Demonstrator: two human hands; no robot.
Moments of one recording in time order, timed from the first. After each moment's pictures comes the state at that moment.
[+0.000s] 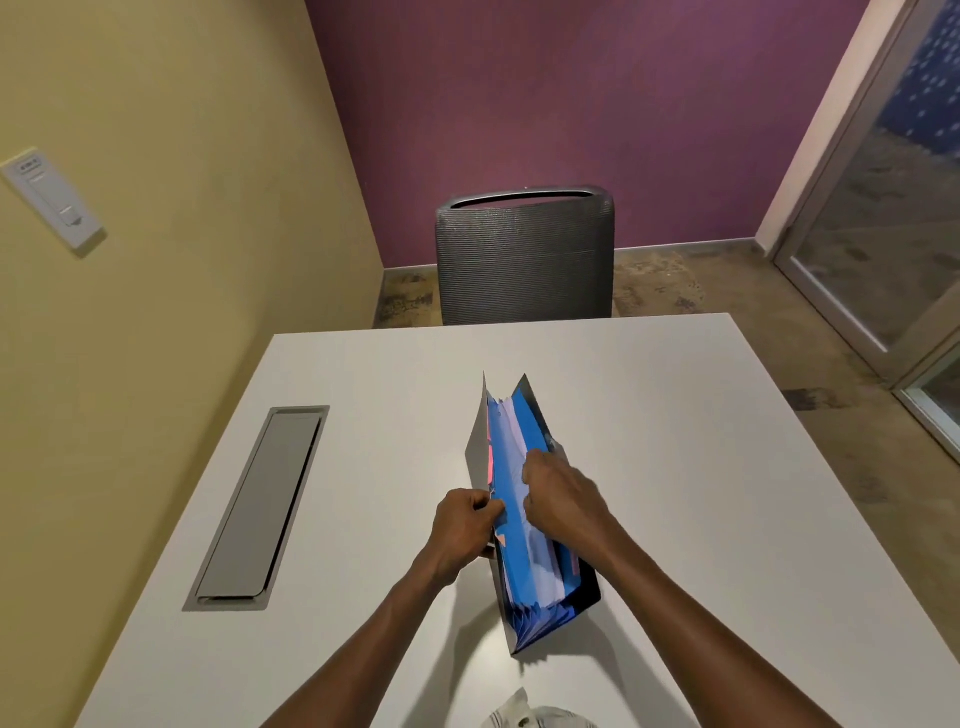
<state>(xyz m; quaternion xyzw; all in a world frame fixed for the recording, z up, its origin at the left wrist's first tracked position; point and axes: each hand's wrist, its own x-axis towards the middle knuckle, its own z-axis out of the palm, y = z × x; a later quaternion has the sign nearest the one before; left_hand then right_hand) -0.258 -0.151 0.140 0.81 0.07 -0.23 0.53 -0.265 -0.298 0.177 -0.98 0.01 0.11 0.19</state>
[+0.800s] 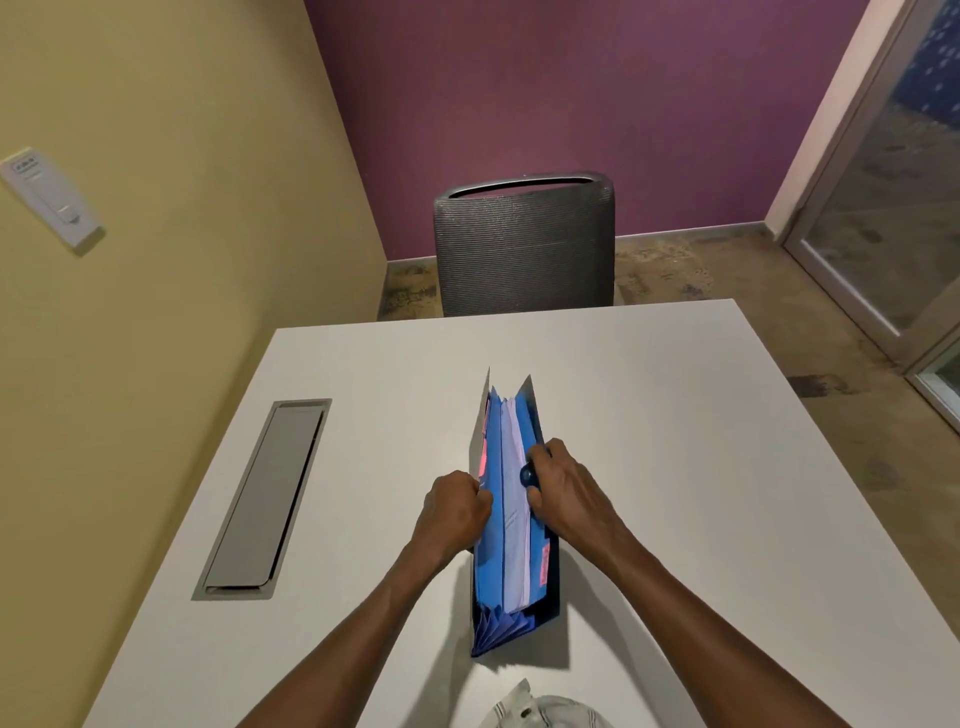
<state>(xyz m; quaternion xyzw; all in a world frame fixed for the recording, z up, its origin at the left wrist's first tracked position) -0.254 -0.150 0.165 0.93 0.01 -0.20 0.30 -0.269 -0.320 0.130 -0.97 -0.05 -0.01 0.25</state>
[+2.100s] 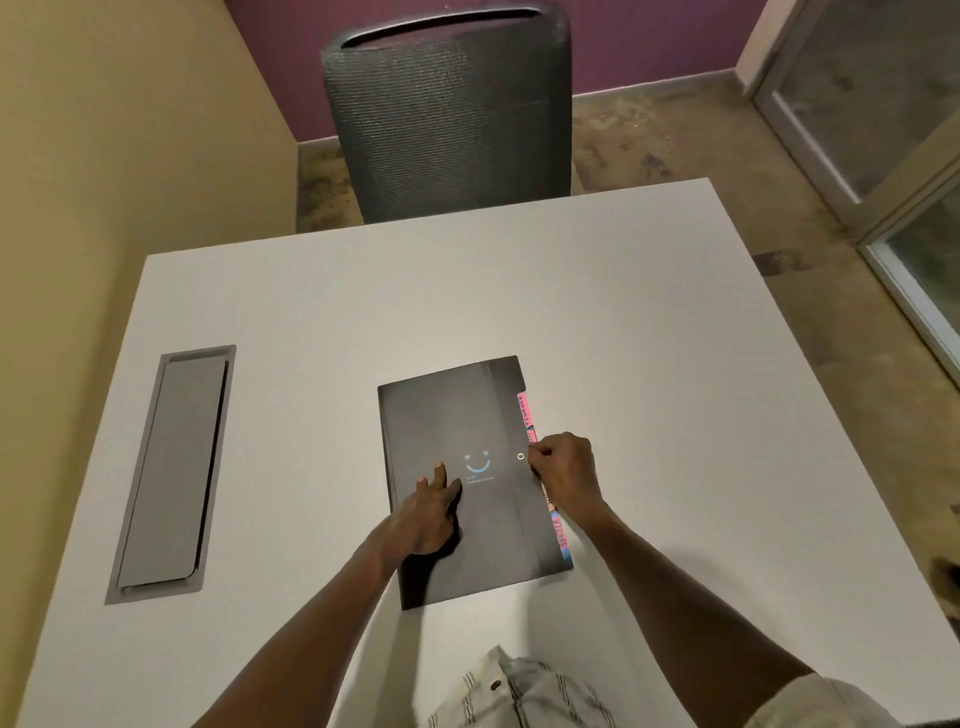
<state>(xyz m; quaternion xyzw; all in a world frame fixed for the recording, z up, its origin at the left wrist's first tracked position) -0.222 -0.157 0.026 0.87 -0.20 -0.45 0.00 -0.254 -0.369 0.002 -0.87 0.27 0.09 0.41</state>
